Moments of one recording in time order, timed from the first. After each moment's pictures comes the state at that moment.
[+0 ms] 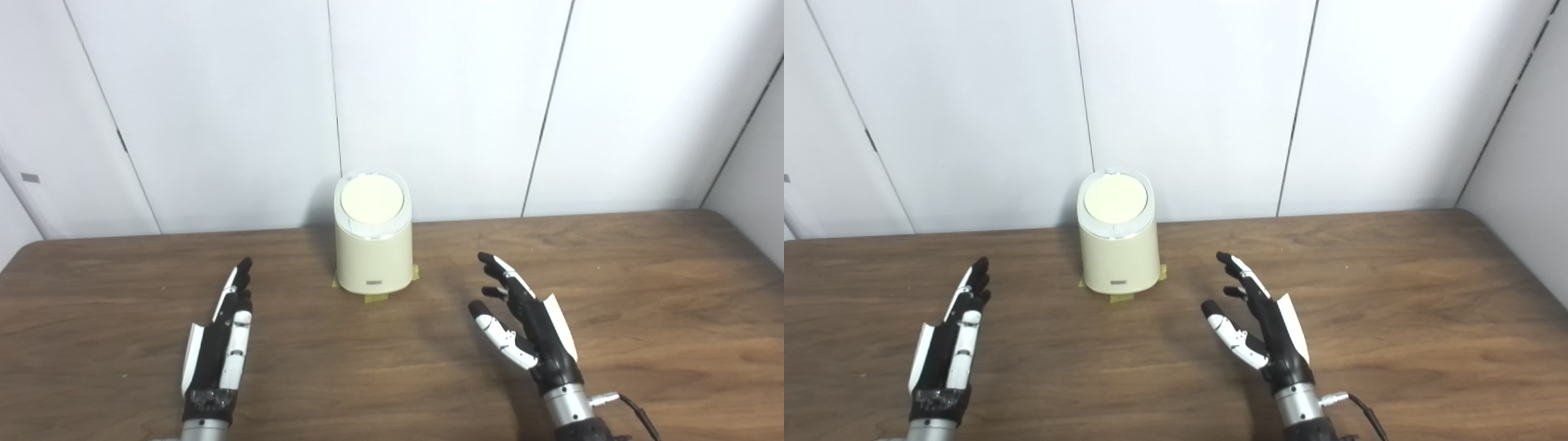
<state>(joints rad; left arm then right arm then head) -0.02 0.07 0.00 -0.04 0.08 -0.24 0.03 -0.05 -0.08 0.06 -0.01 -0.26 -0.22 -0.10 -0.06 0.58</state>
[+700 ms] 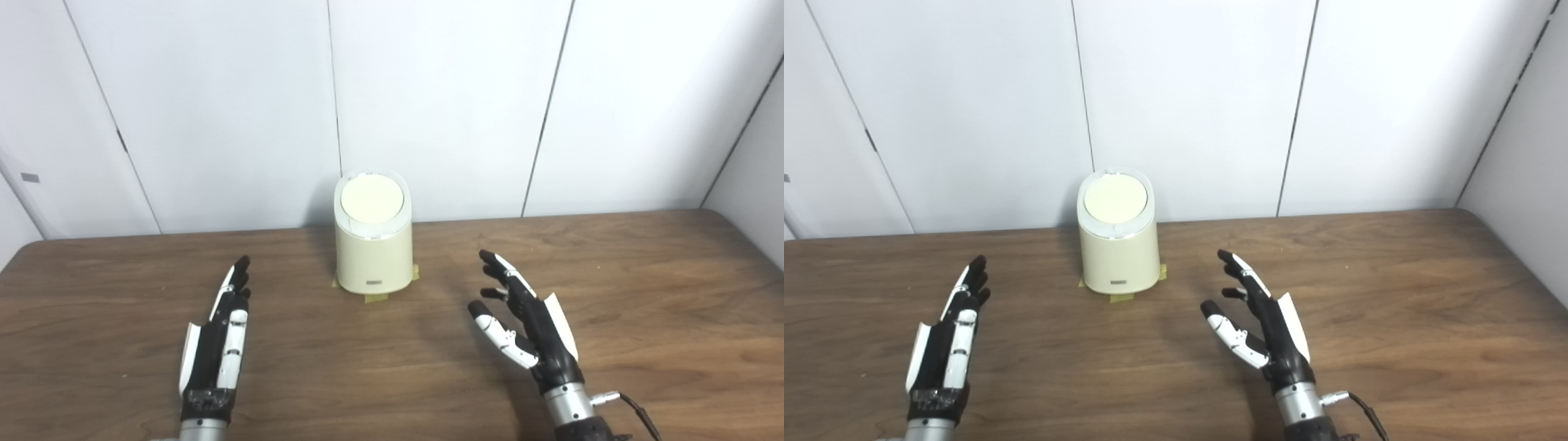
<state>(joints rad) -0.03 0.07 0.00 -0.03 0.08 -0.25 0.03 -0.05 -0.09 0.06 -0.01 -0.26 -0.22 -0.10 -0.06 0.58</state>
